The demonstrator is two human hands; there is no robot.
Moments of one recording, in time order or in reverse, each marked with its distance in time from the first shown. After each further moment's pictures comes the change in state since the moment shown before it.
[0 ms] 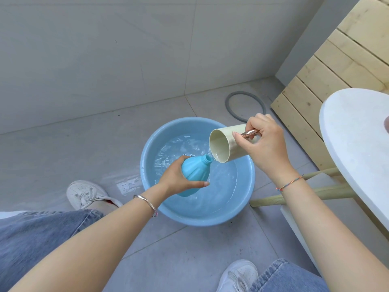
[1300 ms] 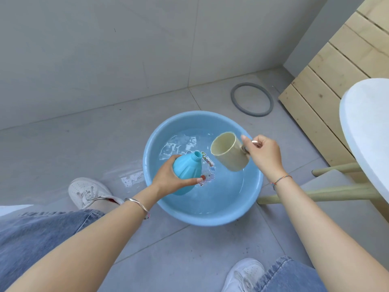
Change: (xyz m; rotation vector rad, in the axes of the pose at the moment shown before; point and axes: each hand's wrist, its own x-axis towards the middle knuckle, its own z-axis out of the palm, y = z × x) left_hand 0.000 -0.026 -0.013 -0.095 0.062 -0.048; right_hand -0.022 0.058 0.055 0.210 -0.096 0.672
